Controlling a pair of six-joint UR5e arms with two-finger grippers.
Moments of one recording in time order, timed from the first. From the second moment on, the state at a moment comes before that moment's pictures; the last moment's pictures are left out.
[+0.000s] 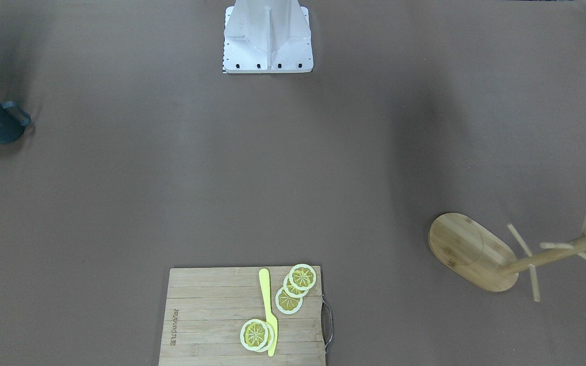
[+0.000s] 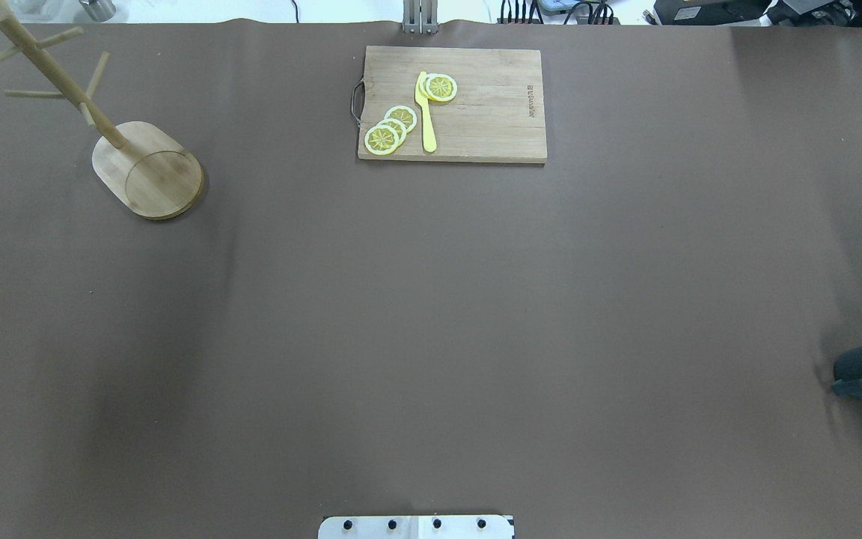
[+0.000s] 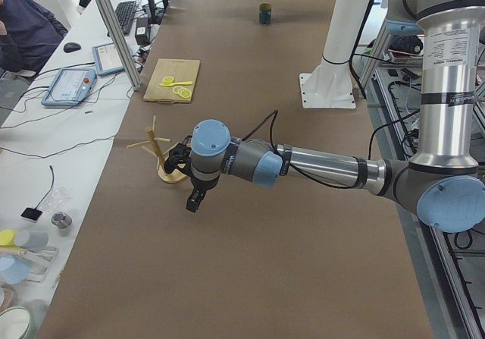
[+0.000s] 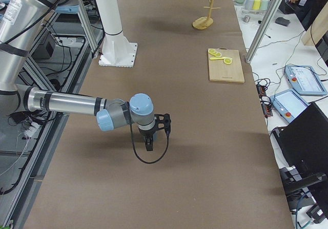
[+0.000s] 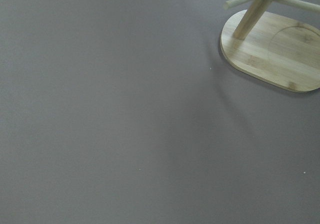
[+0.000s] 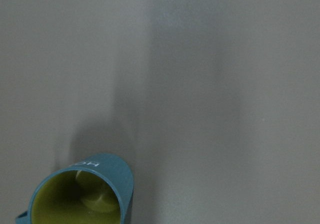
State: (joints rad) left arm -1.55 -1.52 -1.77 -1.78 -2.41 0.08; right arm 1.30 -2.05 1.91 -1.10 2.29 0.32
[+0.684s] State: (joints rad) left arm -1.55 -1.51 -1.78 -1.78 -2.41 0.08; right arm 1.09 -2.05 1.83 -0.88 2.19 0.55
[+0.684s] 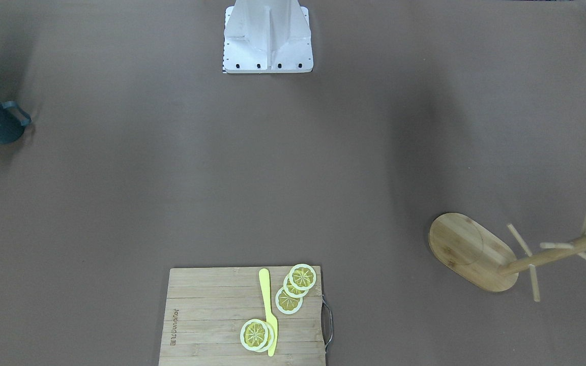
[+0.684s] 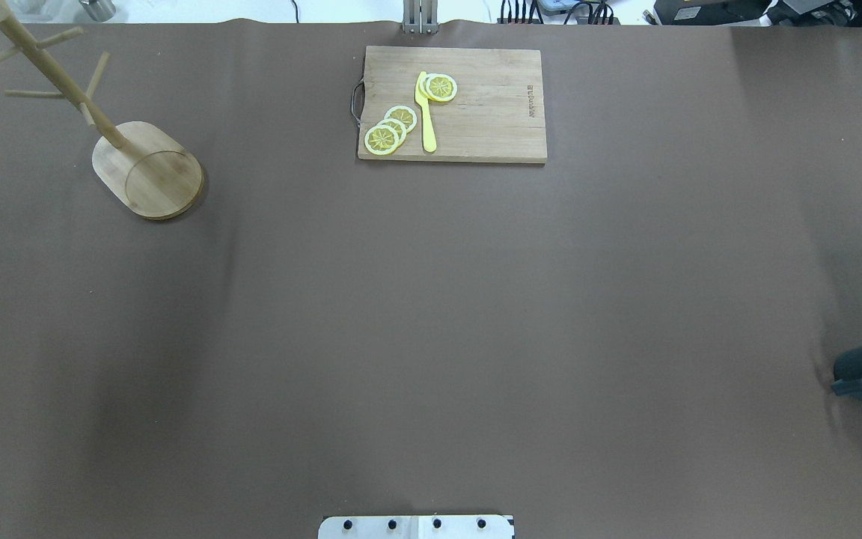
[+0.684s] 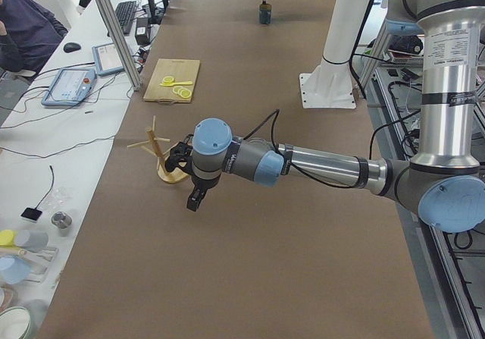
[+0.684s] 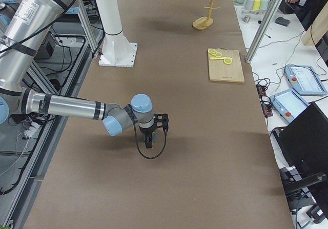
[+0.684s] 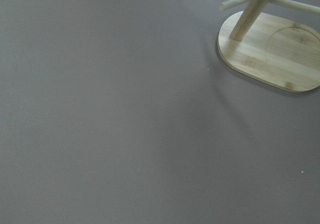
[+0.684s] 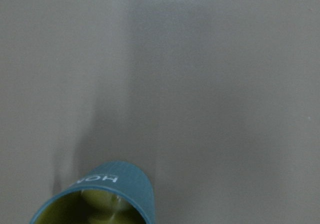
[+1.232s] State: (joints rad) left arm -1.55 -1.51 -1.78 -1.78 -2.41 0.08; right arm 1.04 -2.05 1.83 -0.84 2.16 0.56
